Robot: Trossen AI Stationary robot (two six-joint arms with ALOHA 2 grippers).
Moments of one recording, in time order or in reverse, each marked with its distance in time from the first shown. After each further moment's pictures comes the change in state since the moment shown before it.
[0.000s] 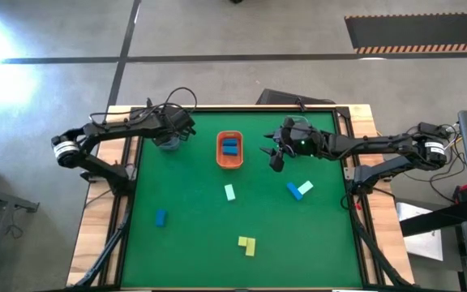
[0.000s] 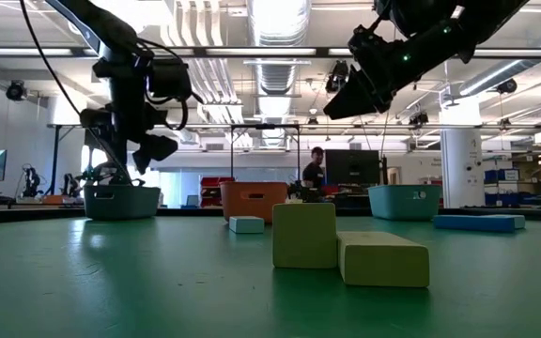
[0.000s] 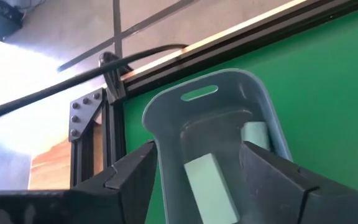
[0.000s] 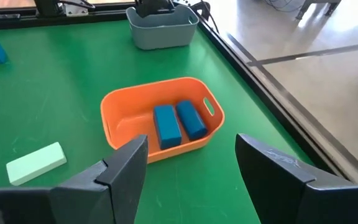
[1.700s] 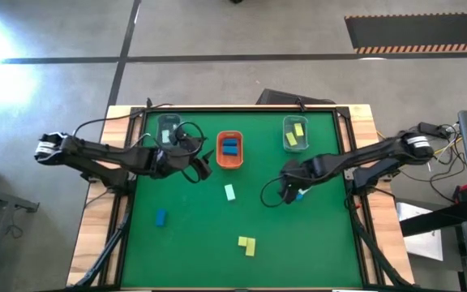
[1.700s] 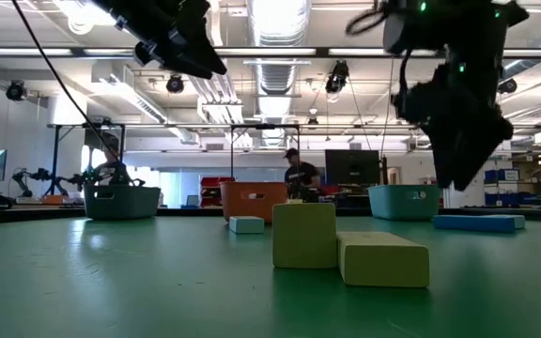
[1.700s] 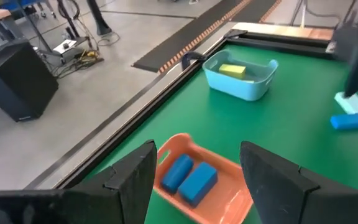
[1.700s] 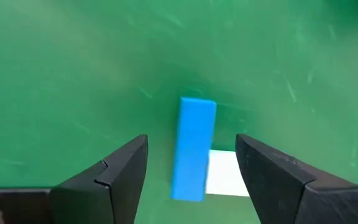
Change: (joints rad) left arm -0.667 -0.213 -0.002 0.539 0.008 0.356; right arm 0.349 0.174 0.143 -0.909 0.005 0.982
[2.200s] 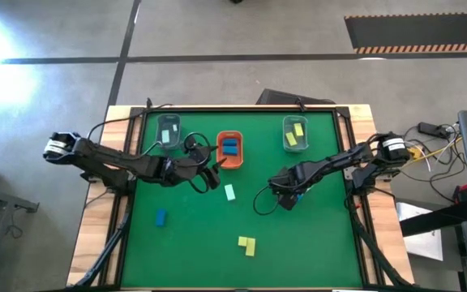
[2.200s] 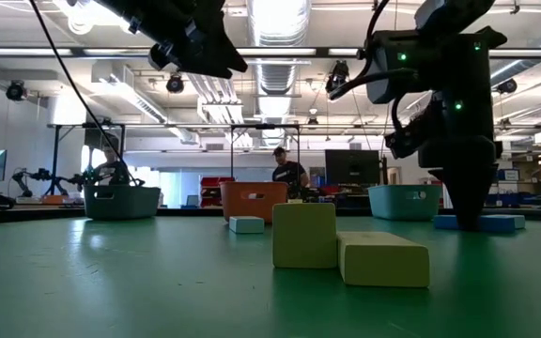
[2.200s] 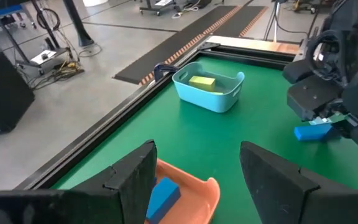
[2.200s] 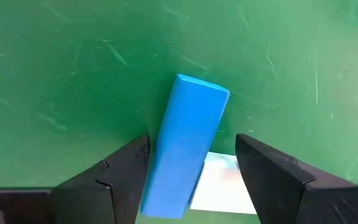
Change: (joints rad) left arm -0.059 0.117 0.000 0.182 0.001 0.002; right arm 0.000 0.250 0.046 -0.036 -0.029 -0.168
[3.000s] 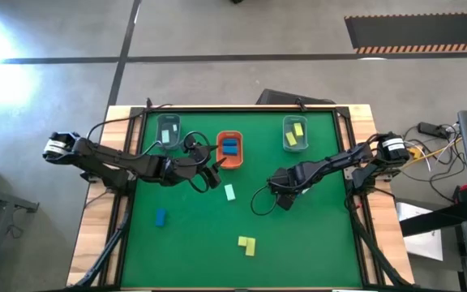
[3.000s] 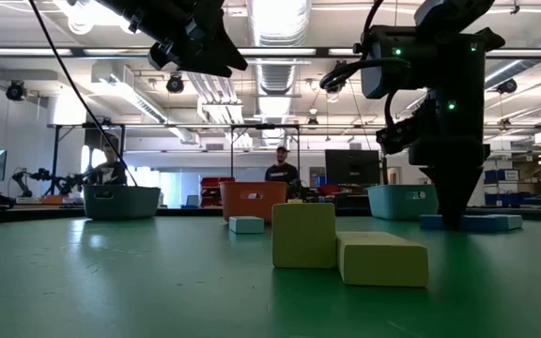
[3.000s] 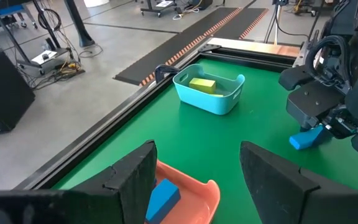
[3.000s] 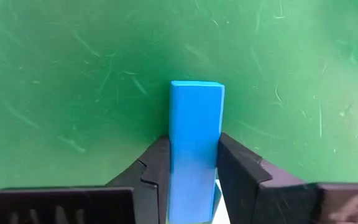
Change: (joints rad) left arm 0.001 -0.005 0.000 0.004 -0.001 -0.001; right arm 0.000 -0.007 0.003 0.068 0.043 -0.060
